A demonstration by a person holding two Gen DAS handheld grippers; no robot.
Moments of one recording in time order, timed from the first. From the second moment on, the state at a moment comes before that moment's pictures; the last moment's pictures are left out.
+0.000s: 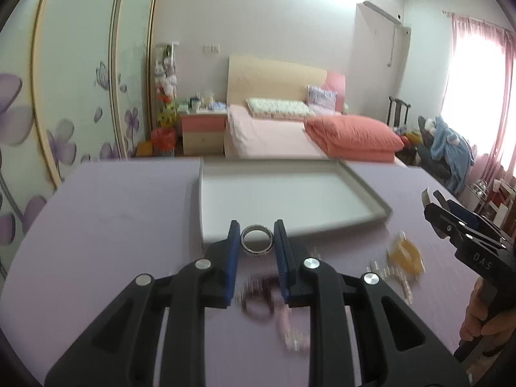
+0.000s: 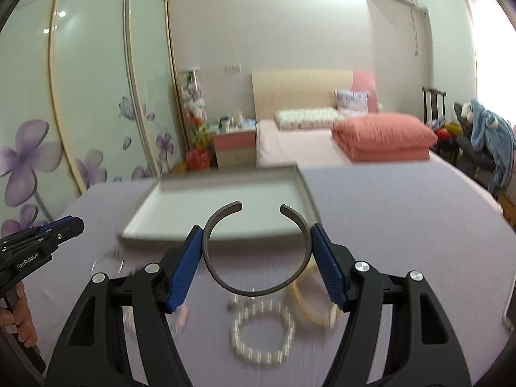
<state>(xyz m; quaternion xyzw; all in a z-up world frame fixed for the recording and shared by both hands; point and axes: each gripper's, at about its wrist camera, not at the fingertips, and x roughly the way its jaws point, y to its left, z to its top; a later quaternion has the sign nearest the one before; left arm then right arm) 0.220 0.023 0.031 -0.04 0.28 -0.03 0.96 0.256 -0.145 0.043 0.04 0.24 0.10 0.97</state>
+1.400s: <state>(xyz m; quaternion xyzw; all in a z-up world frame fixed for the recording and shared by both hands) 0.442 0.020 -0.036 -0.06 0.37 0.00 0.93 0.461 -0.104 -0.013 0.07 0.40 0.11 0.91</state>
